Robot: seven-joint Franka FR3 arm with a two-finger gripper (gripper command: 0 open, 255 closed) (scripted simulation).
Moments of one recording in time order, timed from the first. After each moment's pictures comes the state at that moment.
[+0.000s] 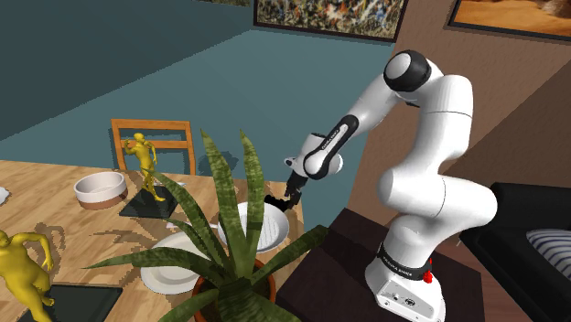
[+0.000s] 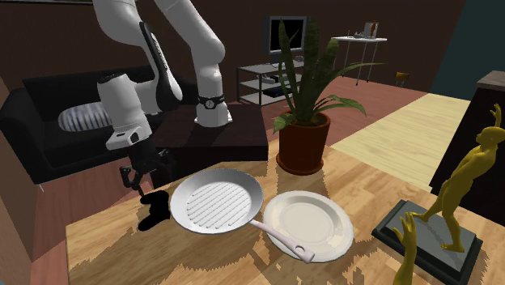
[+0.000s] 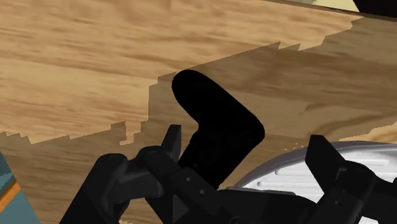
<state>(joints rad) -1.17 0.58 0.69 -2.47 -0.46 2.96 -0.87</state>
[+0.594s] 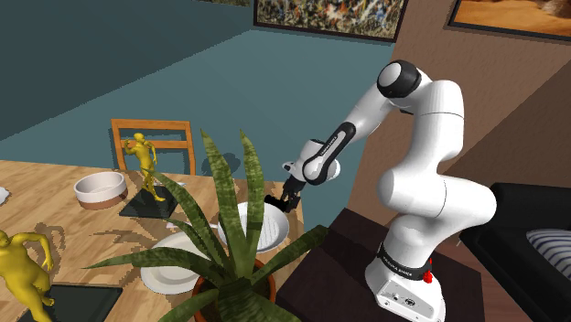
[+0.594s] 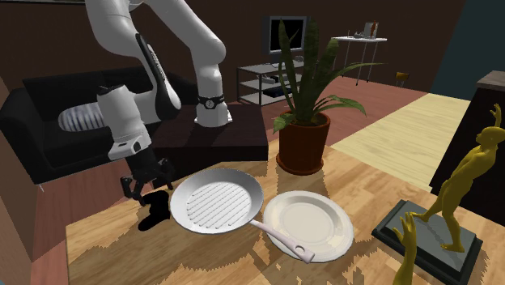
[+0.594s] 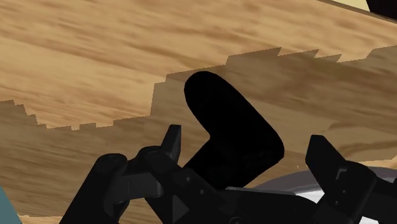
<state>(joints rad) -1.13 0.69 0.63 -2.41 -0.53 3.01 -0.95</state>
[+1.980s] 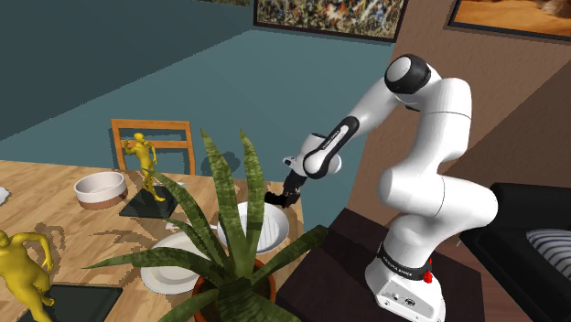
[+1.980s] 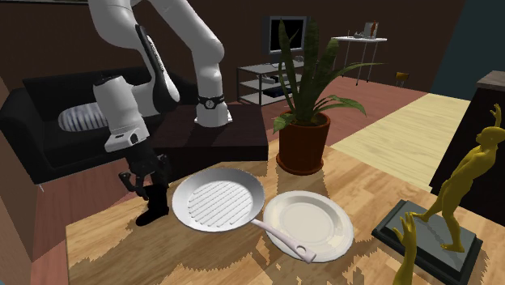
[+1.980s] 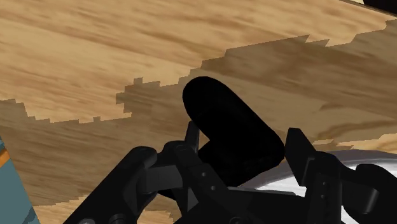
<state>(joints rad) -1.21 0.64 0.72 -2.44 -0.49 2.96 -0.97</state>
